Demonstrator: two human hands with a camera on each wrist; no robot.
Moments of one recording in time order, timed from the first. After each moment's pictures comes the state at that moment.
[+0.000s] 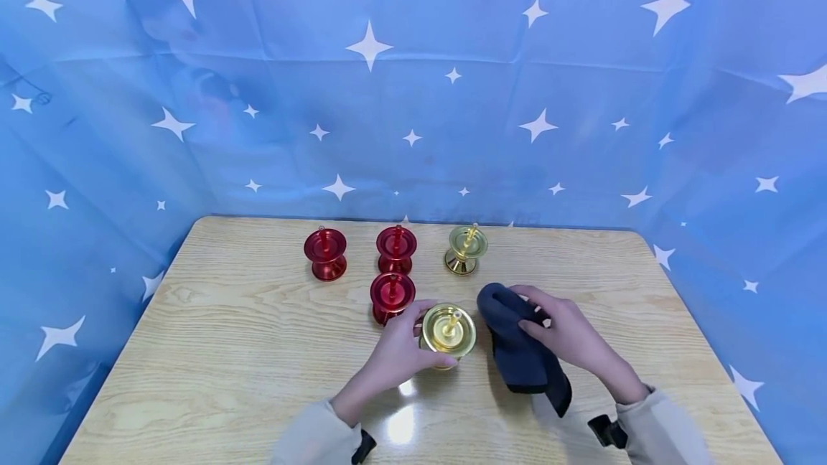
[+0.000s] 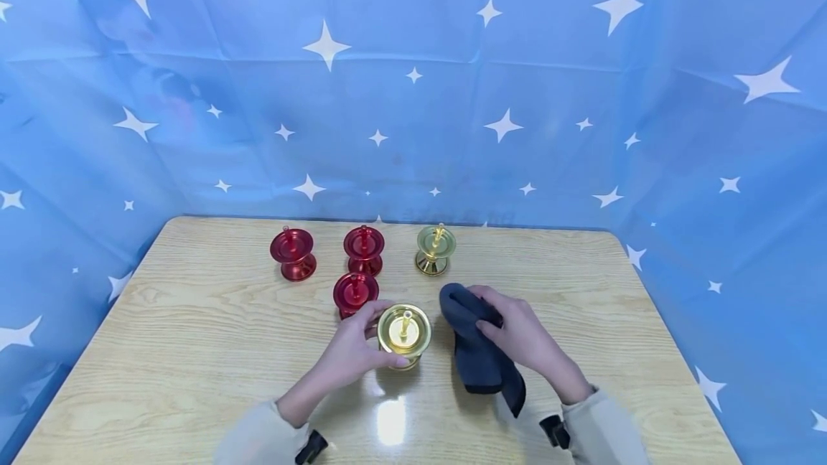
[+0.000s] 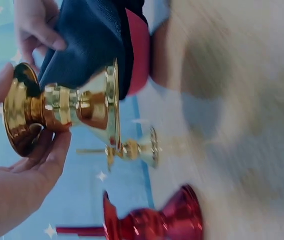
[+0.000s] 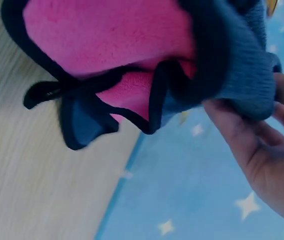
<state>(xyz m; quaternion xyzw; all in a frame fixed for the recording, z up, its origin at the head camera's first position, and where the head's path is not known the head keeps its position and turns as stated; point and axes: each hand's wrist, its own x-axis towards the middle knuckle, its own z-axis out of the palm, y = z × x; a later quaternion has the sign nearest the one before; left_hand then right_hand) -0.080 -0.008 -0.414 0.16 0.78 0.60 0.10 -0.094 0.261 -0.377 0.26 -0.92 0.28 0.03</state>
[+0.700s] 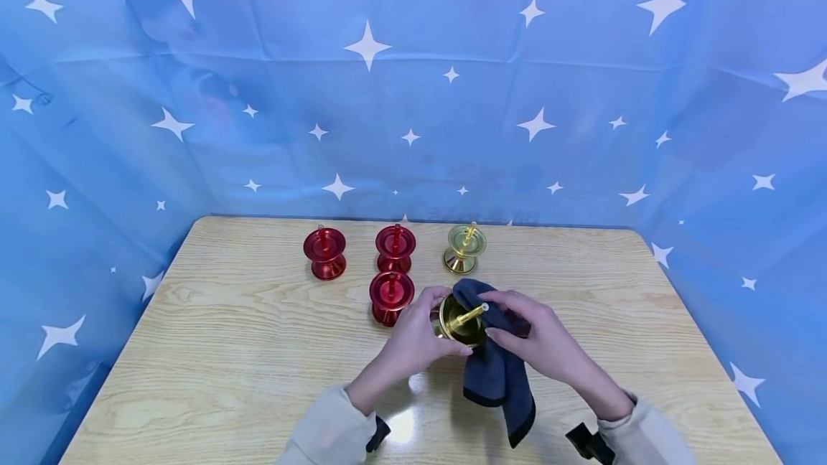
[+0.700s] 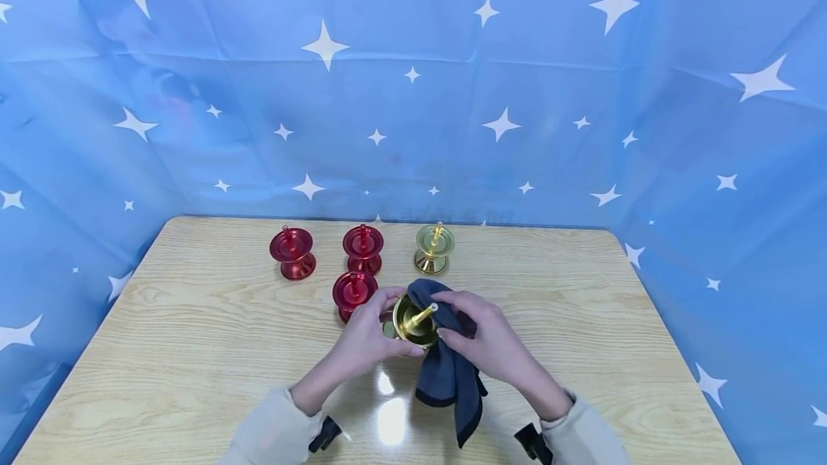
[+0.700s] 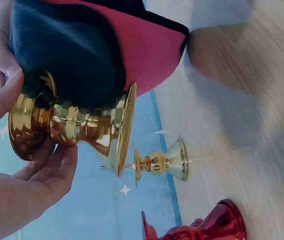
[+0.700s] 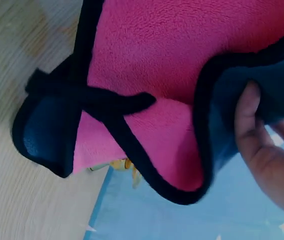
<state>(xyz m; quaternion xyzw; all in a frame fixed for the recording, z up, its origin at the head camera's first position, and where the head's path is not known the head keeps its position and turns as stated) -0.085 0.011 -0.391 0.17 0.81 0.56 0.07 -0.074 0.219 -0.357 0.29 -0.87 0.40 0.03</state>
